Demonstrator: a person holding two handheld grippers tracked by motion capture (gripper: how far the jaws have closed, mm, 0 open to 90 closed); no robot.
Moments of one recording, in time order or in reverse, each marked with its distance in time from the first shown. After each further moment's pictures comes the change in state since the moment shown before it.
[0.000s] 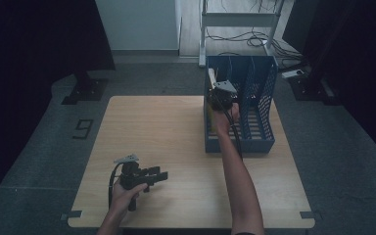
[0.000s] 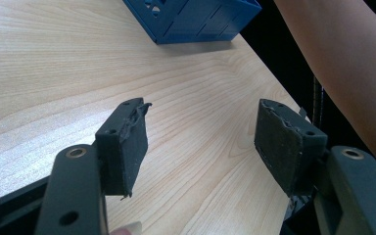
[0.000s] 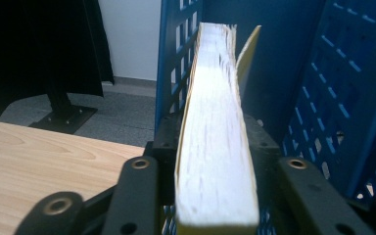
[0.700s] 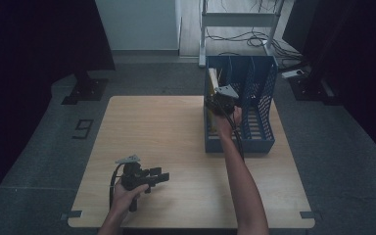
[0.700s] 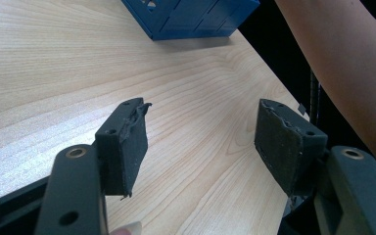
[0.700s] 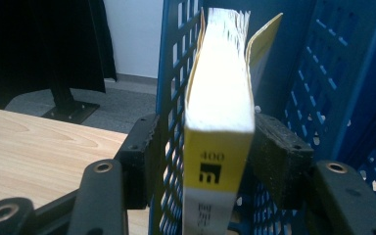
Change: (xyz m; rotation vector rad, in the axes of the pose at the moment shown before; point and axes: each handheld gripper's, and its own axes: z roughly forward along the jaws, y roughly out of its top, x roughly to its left) left arm -0.003 -0.001 0.003 0.011 -0.003 0.005; right arm -0.003 -0.012 -0.012 0.000 0.013 -0.015
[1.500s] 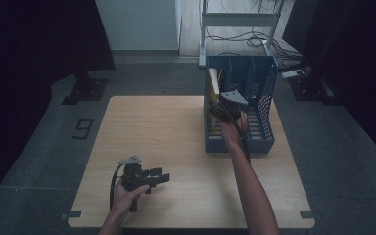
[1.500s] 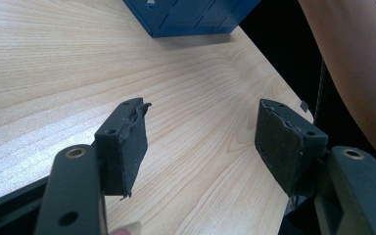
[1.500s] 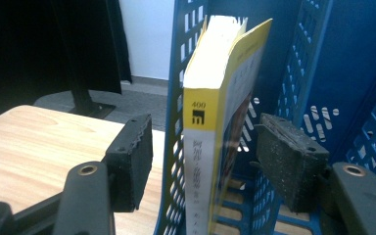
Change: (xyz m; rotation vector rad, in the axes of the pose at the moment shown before) left arm -0.002 -0.001 0.001 0.011 0.009 0.010; right arm -0.008 -0.003 -0.038 -0.013 0.064 0.014
